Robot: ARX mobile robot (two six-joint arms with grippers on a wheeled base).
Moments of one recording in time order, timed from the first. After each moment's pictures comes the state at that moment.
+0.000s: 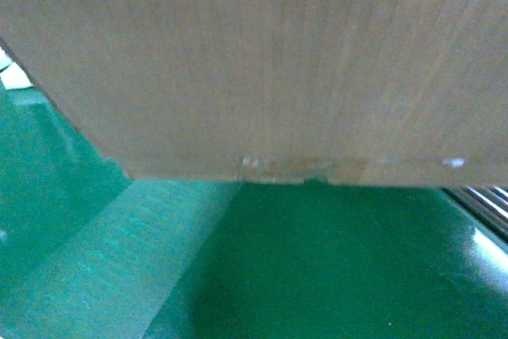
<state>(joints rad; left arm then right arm) -0.36 1.17 0.94 0.02 -0.15 -0.17 0.16 1.23 0.92 0.23 0.02 -0.02</state>
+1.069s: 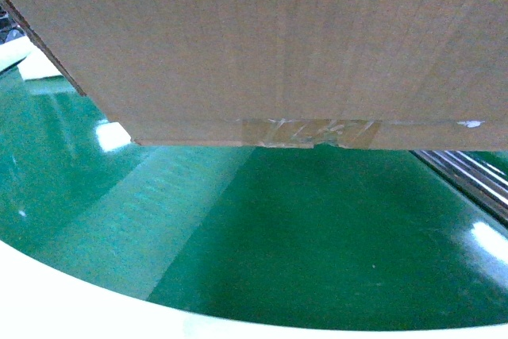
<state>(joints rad) -0.38 1.15 0.96 0.03 -0.17 -0.14 0.16 1.20 0.93 0.27 0.03 -0.04</state>
